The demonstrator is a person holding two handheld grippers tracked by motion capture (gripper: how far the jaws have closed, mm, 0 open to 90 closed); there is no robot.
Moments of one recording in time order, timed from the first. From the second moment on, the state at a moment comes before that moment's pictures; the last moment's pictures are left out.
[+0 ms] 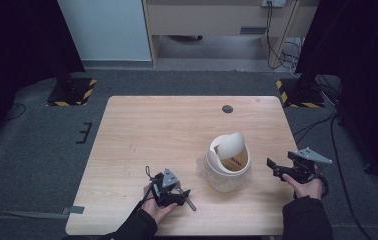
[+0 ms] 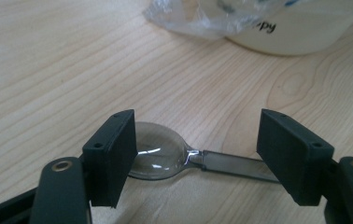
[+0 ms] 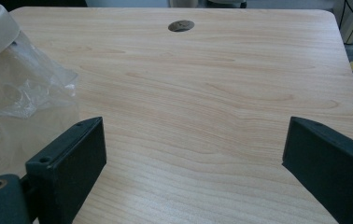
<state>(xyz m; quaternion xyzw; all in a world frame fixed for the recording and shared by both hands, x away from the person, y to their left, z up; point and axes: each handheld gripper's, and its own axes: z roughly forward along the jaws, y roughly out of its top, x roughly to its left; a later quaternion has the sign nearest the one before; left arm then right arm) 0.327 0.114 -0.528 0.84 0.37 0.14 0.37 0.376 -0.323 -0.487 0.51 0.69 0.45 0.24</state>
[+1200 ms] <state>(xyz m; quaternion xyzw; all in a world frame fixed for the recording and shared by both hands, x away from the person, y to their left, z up) 0.334 0.139 -0.521 0.83 0.44 0.16 0.32 0.376 -0.322 -0.487 0.51 0.69 0.45 0.24</state>
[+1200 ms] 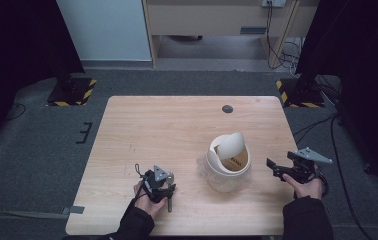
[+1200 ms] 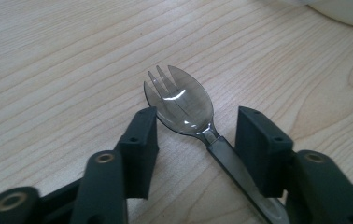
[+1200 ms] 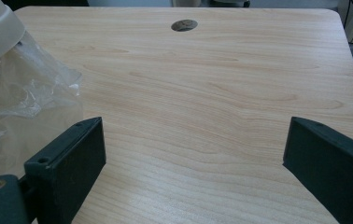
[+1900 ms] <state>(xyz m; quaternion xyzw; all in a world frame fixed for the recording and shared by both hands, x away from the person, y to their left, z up) 0.344 0.148 -0.519 0.84 0.42 0.13 0.33 0.376 -0.321 -0.486 0.51 0.70 0.45 0.23</state>
